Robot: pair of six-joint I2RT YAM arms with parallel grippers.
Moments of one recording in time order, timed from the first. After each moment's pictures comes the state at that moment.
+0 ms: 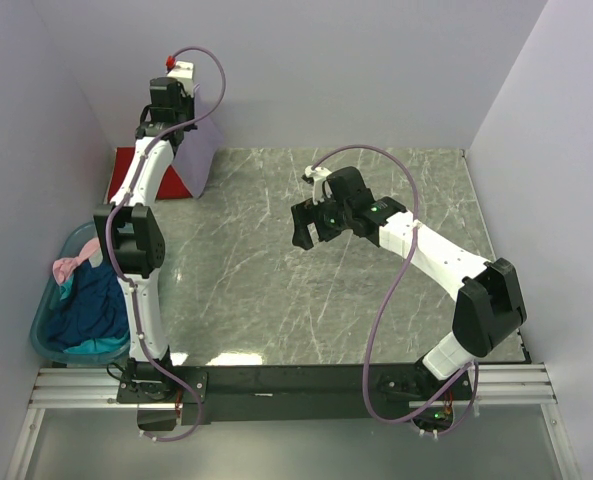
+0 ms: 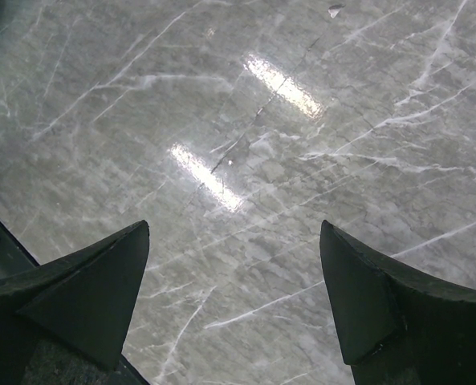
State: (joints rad) left arm -0.05 2.19 2.15 -0.29 -0.08 0.09; right arm 0.59 1.56 1.27 -0.46 -0.26 0.12
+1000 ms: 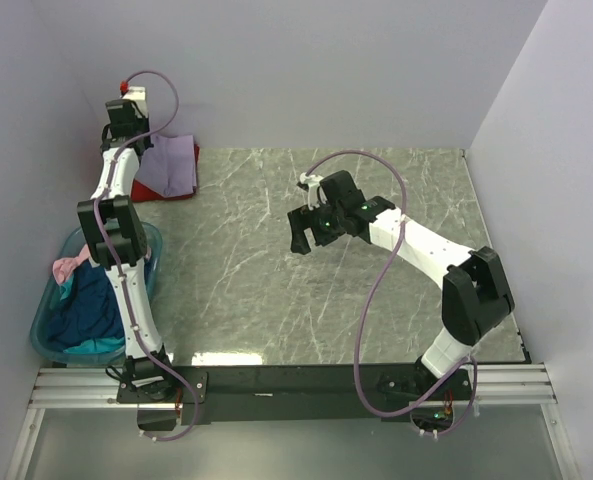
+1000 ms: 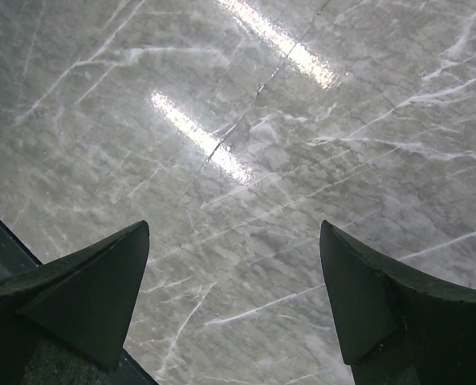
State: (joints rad) left arm 0.18 2.38 2.19 -0.24 -0.02 0.15; right arm 0.59 1.64 1.28 -0.48 -0.29 0.12
